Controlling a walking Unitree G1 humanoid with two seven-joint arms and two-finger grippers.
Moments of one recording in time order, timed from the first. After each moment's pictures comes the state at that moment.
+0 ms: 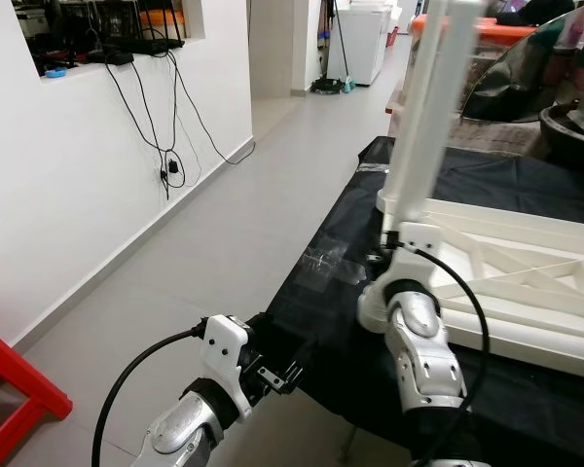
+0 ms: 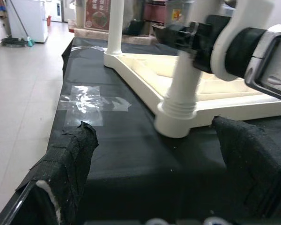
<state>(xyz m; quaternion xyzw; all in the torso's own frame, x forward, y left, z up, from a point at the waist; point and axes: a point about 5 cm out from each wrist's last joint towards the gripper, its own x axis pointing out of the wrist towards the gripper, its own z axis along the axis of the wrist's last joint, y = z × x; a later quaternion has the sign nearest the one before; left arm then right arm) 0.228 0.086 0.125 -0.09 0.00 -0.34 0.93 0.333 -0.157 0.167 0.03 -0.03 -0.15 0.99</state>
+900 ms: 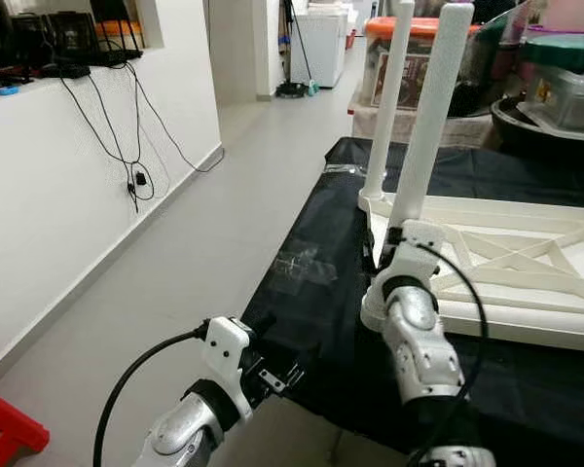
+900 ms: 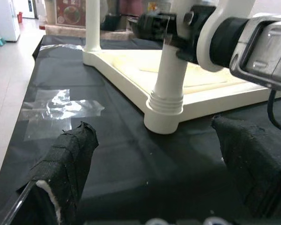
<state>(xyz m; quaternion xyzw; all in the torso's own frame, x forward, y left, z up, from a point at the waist) 0.228 0.085 0.120 -0.09 0.01 -0.35 0.93 0.351 -0.150 0.170 0.09 -0.03 -0.02 1.00</state>
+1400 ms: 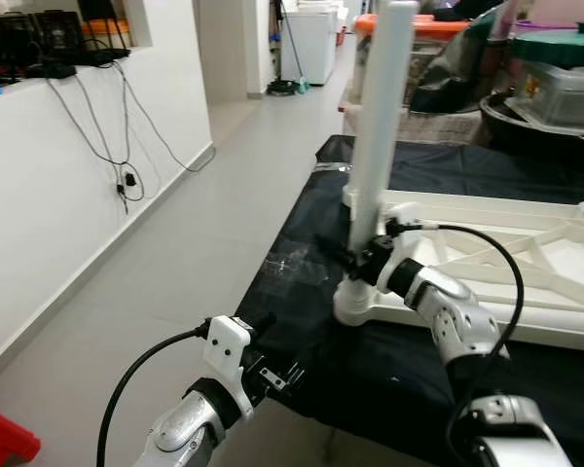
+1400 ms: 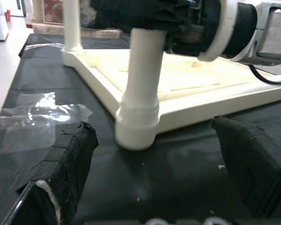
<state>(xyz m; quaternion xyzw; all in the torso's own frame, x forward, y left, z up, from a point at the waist) 0.231 0.084 0.121 -0.09 0.00 -0.35 0.93 0.358 -0.131 0.181 0.06 0.03 0.49 0.87</state>
